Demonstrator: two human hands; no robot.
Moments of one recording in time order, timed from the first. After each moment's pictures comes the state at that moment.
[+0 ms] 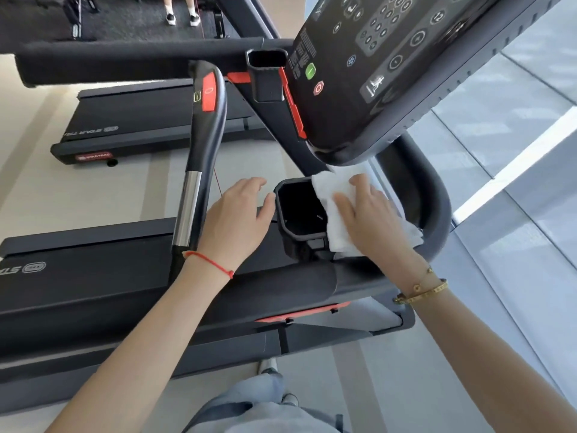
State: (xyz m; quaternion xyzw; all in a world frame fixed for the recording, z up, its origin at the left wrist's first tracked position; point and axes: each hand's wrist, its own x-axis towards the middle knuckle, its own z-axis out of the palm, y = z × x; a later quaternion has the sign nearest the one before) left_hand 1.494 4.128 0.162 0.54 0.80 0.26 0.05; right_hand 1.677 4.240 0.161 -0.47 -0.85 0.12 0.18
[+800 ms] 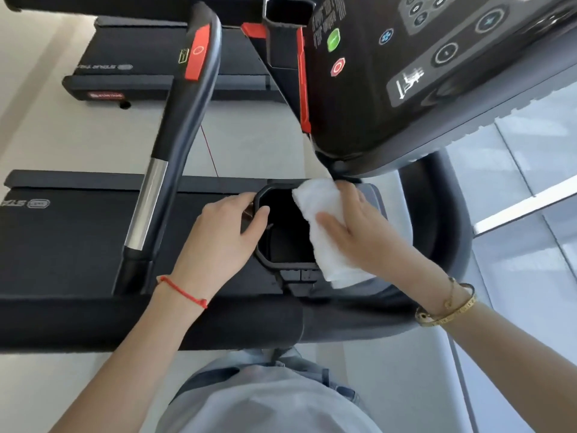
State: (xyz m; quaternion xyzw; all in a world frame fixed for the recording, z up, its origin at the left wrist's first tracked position) left_hand 1.513 4.154 0.146 0.44 0.83 0.32 0.14; right_hand 1.668 4.302 0.165 -0.32 -0.90 0.29 0.02
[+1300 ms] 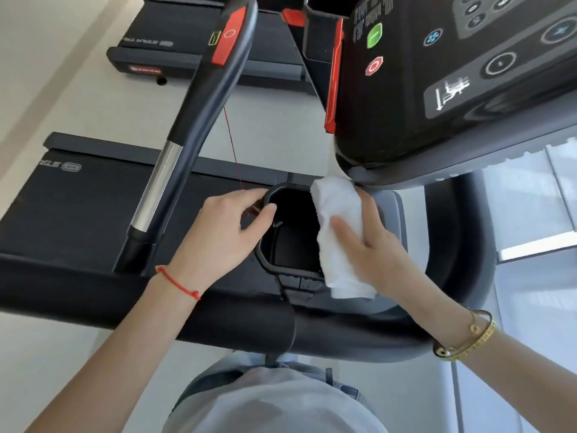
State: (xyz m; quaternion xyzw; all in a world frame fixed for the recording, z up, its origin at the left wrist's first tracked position) left_hand 1.515 4.153 0.143 0.41 0.81 0.39 0.15; right_hand 1.672 4.304 0.163 -0.38 -0.81 0.45 0.01
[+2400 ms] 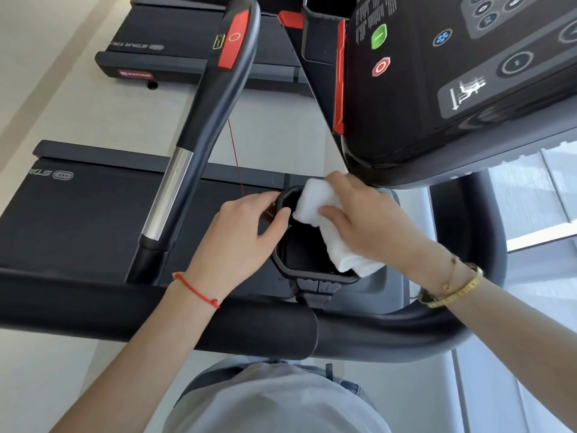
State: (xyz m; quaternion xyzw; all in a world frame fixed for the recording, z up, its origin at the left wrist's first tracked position) left_hand 1.509 4.153 0.139 0.42 0.81 0.37 0.17; right_hand 1.629 4.318 0.162 -0.21 -0.97 0.14 -0.01
